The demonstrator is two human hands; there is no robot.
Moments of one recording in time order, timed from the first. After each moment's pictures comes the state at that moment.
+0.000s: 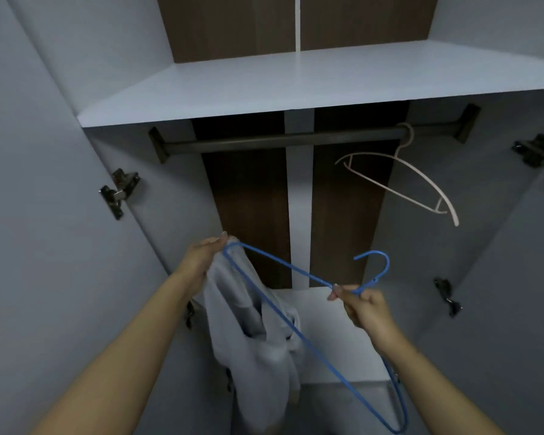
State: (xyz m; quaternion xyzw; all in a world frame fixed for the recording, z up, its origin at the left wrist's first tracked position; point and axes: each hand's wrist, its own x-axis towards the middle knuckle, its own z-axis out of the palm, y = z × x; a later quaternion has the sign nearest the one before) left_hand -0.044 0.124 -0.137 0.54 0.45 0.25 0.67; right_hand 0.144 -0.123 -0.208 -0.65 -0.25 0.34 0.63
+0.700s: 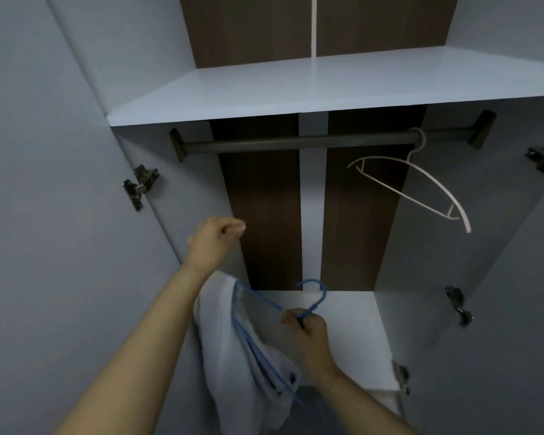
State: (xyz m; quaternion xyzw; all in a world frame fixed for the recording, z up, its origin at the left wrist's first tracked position) left_hand -0.047 0.082 -0.087 0.84 0.42 0.23 0.25; right_hand 0.044 -0.089 -0.246 -0.65 -0.29 0.31 0.63
